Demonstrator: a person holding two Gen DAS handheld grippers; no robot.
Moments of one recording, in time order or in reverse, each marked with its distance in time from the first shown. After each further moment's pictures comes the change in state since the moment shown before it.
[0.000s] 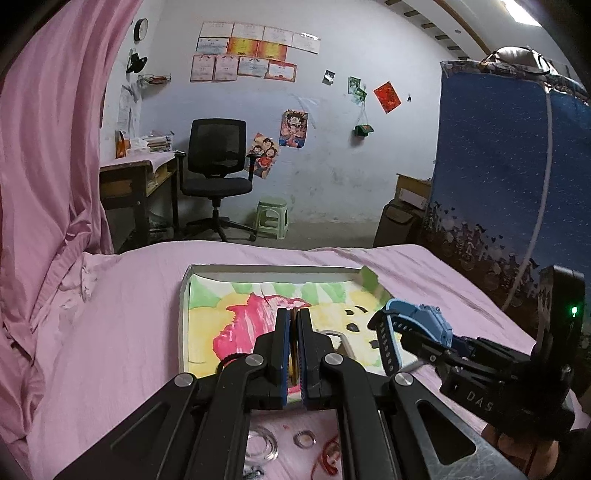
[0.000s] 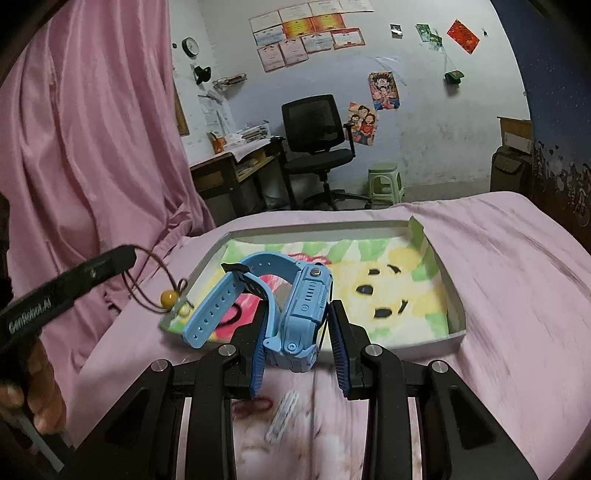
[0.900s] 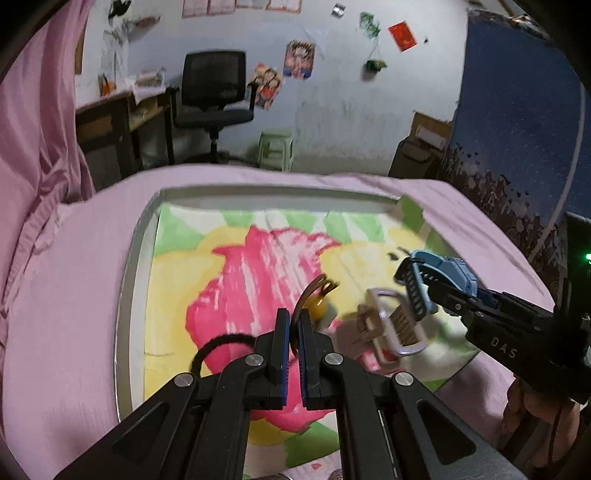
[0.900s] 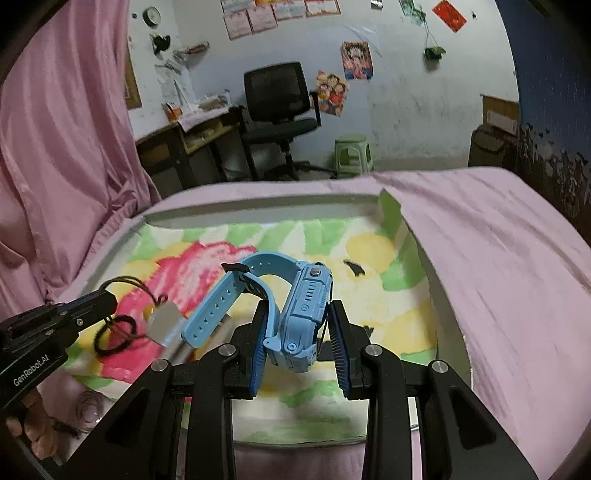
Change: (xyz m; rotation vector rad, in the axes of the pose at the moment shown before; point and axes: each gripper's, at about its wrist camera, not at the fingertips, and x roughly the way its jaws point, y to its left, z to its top) left arm 0.118 0.017 -0.029 -0.009 0.284 0.014; right arm 0.102 -0.043 0.010 0.025 0.150 -0.139
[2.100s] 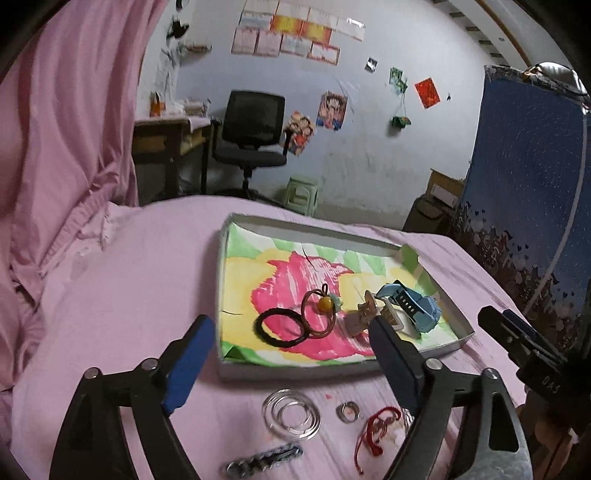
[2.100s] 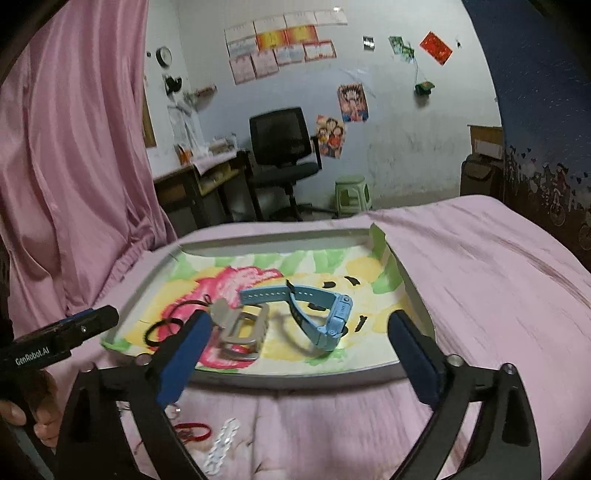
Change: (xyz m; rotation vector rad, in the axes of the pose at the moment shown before) left arm -0.106 0.023 -0.045 -0.122 -0.229 0.051; right arm -0.102 0.008 -0.032 0.021 -0.243 0.027
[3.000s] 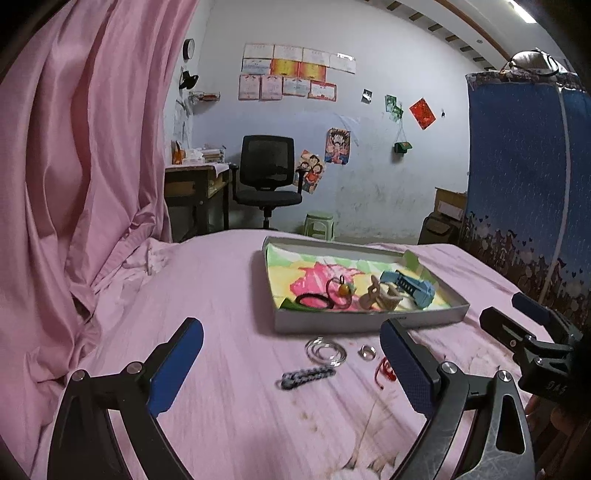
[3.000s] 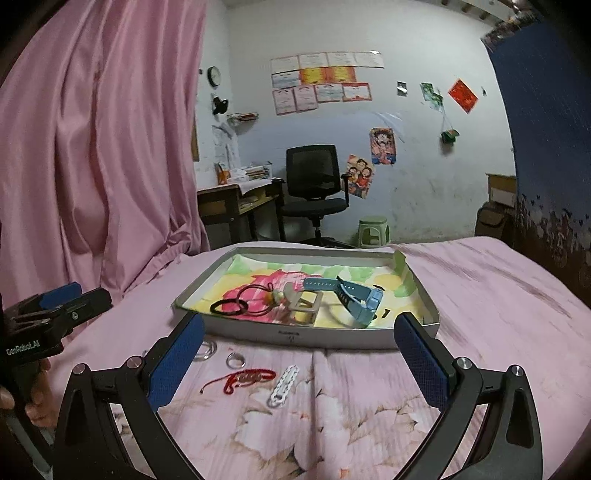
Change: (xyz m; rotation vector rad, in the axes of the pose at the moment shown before) left arm -0.095 0.012 -0.061 0.077 -0.152 0.092; right arm -0.095 0.040 -0.047 -0.157 -0.128 0.063
